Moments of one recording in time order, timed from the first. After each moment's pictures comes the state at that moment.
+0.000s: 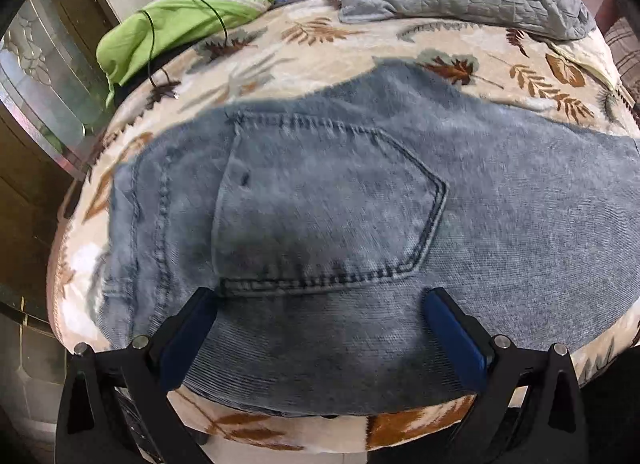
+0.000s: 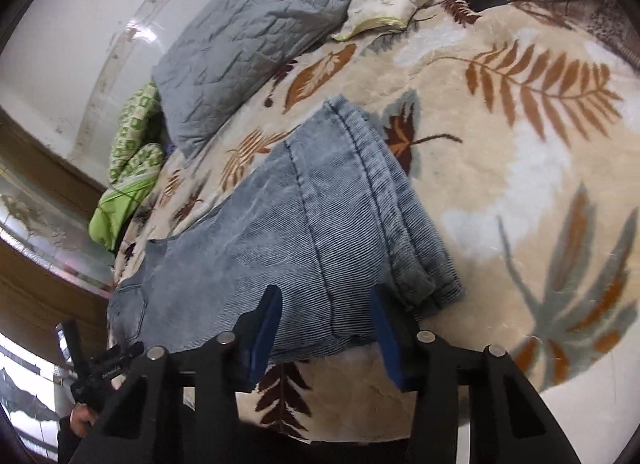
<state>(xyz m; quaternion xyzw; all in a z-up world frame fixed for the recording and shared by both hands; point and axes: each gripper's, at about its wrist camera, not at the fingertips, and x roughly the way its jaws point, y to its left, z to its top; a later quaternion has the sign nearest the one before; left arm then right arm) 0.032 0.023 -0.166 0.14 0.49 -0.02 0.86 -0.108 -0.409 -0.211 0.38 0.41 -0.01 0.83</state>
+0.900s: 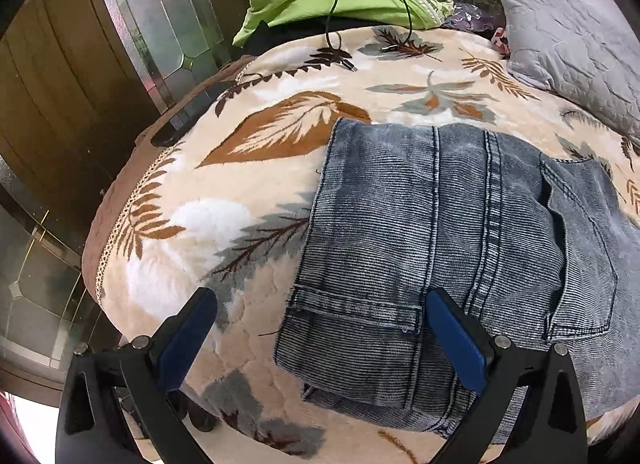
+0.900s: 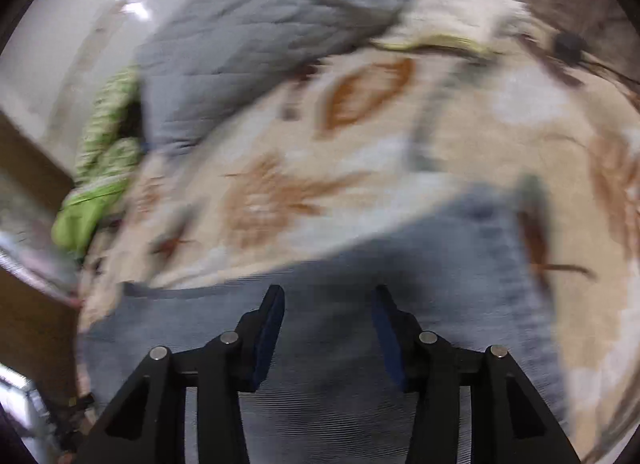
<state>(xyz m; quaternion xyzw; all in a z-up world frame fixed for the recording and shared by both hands) 0.054 0.189 -0.154 0.03 0.47 0.12 0.88 0.038 -0.338 -0.167 0.33 0.43 0.02 0.84</state>
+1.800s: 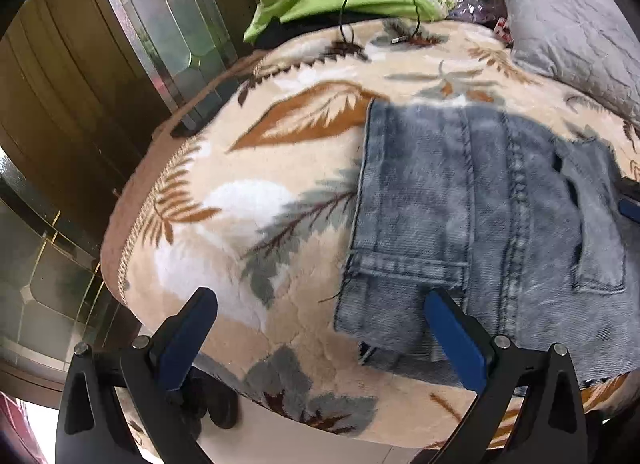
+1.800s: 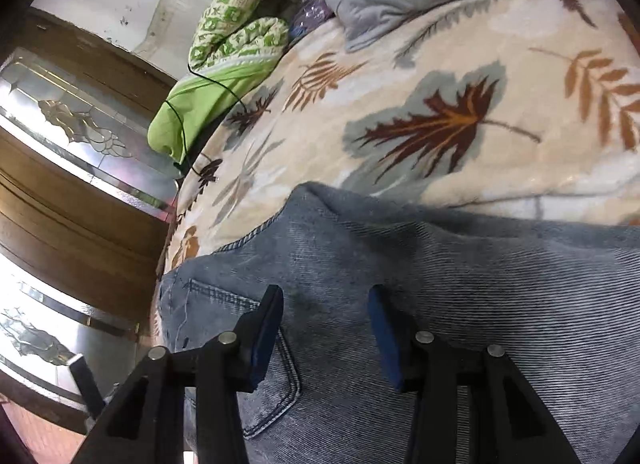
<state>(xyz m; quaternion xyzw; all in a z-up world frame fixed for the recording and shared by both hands) 0.033 0.206 -0.149 0.04 0.47 0.12 0.88 0.122 -0.145 -0.193 0.31 0.46 0.21 0.80</state>
